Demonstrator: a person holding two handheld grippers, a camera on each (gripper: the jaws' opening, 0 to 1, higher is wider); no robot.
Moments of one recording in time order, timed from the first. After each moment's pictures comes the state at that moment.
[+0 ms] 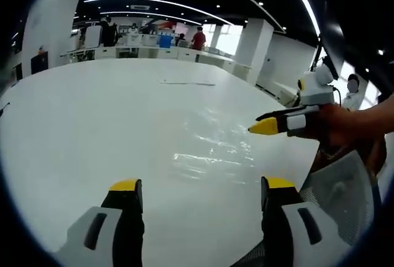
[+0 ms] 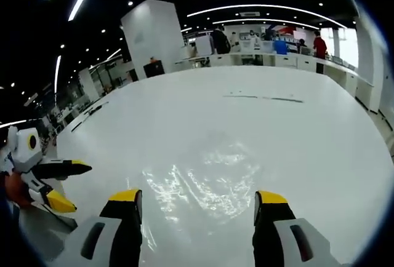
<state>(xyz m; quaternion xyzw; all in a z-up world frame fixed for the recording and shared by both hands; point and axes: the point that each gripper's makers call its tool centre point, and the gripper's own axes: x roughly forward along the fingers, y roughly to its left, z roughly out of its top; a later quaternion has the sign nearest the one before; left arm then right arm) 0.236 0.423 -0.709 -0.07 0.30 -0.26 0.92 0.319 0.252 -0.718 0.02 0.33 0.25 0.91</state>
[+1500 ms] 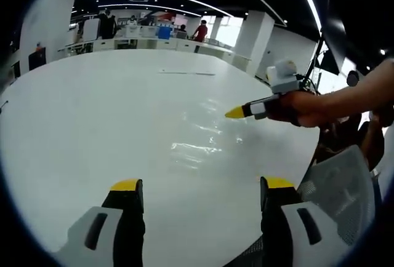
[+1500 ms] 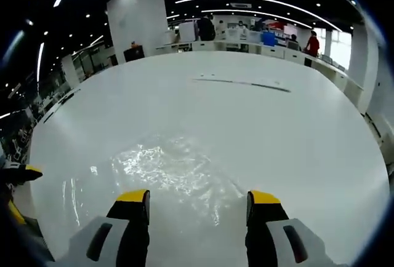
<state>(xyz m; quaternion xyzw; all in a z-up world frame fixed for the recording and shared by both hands) 0.231 0.422 -0.724 -0.06 0.33 -0.26 0.91 0.396 0.207 -0.779 -0.03 0.38 0.19 0.91</state>
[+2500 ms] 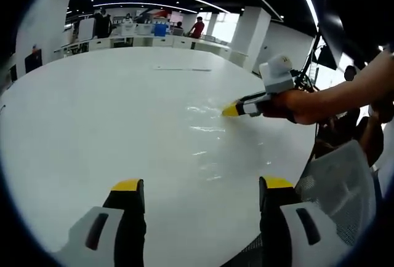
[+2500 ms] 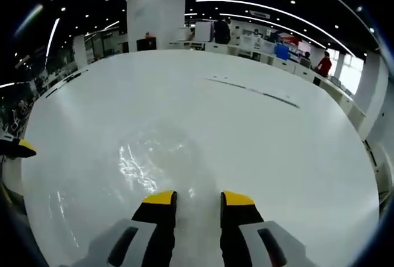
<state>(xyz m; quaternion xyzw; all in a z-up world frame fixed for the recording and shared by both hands) 0.225 0.413 -0.719 -0.05 0.34 -0.27 0.90 0.391 0.221 -0.777 -0.10 0.36 0.21 0.90</state>
